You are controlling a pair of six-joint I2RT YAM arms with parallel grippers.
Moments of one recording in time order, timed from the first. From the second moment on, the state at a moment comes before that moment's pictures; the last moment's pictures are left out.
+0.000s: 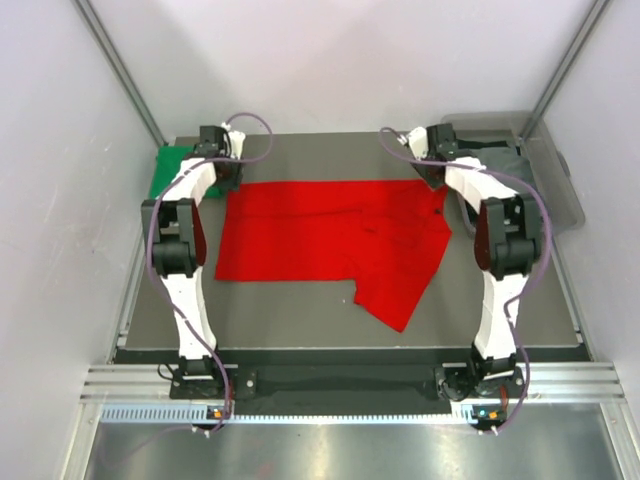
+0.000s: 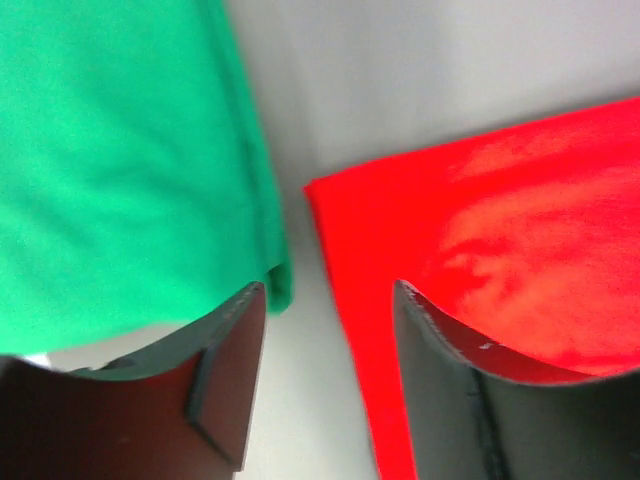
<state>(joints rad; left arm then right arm) 0.01 2.20 1.81 -0.52 0.01 0.30 0.17 2.14 1.71 -0.46 0.17 -0.57</state>
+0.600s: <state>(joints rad) -0.09 1.59 1.15 -0.59 -0.02 0.30 0.37 1.19 0.81 -0.57 -0.24 -0.83</state>
